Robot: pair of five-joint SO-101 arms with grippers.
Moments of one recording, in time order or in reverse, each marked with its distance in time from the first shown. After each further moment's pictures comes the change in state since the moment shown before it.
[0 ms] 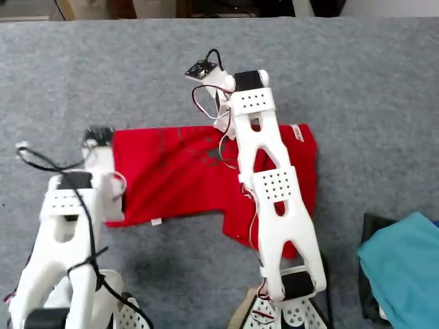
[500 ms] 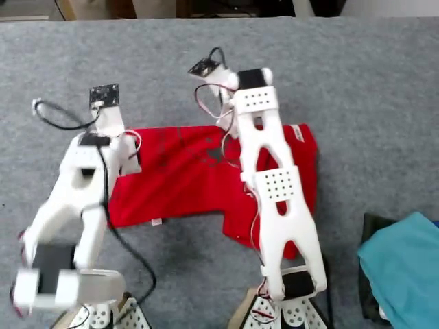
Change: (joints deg) left arm 4.0 32.1 -21.5 -16.6 12.1; right arm 1.8 -2.5 -0.8 1.8 -0.1
